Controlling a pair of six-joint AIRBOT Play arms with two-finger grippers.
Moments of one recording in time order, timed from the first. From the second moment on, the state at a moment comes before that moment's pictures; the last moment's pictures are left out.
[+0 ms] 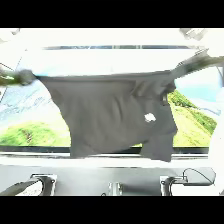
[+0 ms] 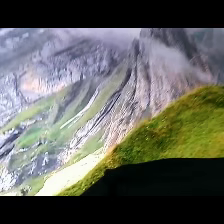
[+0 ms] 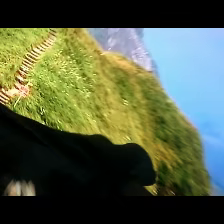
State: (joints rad) left arm 0.12 -1.21 1.35 1.24 -1.03 -1.47; right arm -0.03 -1.58 1.83 -1.43 1.28 0.99
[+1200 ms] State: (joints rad) left arm 0.22 -1.35 0.78 1.03 -1.28 -1.31; right arm -0.32 -1.76 1.81 -1.36 1.59 1.04
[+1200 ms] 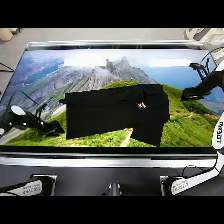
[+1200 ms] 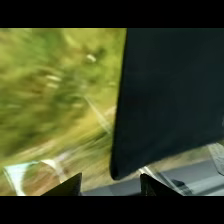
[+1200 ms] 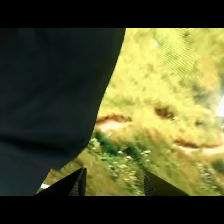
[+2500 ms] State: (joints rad) left arm 0.10 -1.26 0.66 0.92 -1.07 -1.31; right arm -0.34 -1.84 1.45 -1.15 1.41 1.00
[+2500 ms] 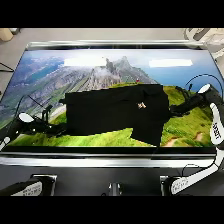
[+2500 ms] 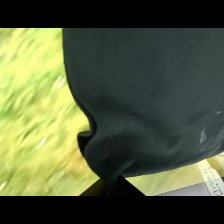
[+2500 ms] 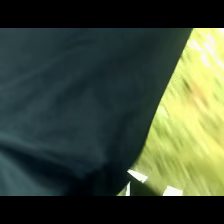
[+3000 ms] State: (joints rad) left arm 0.10 -1.00 1.28 1.12 -1.06 -1.43; right arm -0.34 -1.42 1.75 -1.13 1.36 0.89
